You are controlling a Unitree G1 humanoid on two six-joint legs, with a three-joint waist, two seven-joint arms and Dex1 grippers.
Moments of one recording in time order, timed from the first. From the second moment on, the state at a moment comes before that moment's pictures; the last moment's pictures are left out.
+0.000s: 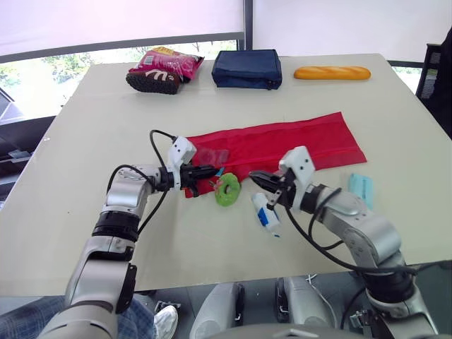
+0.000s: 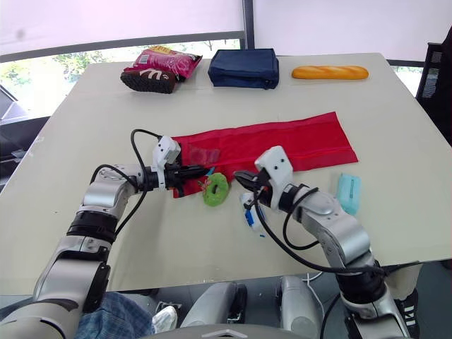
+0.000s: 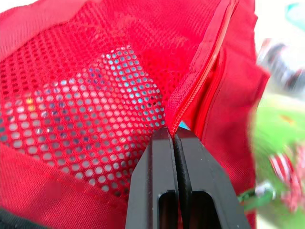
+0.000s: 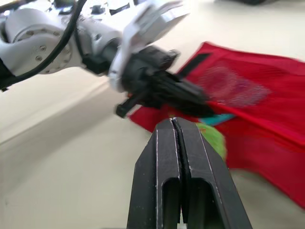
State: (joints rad) left arm -0.61 0.59 -0.05 0.49 -0.25 0.34 -1.12; right arm -0.31 -0.25 0.21 -0.50 0.38 0.73 0.50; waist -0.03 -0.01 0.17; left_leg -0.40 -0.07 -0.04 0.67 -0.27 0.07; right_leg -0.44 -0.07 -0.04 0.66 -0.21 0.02
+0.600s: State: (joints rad) left arm -0.53 0.78 0.00 0.56 -0.26 0.18 -1.27; right arm 0.27 -0.52 -0.31 -0.71 0.62 0.45 0.70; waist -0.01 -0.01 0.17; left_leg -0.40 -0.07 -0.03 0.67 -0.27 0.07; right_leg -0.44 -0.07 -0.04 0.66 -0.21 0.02
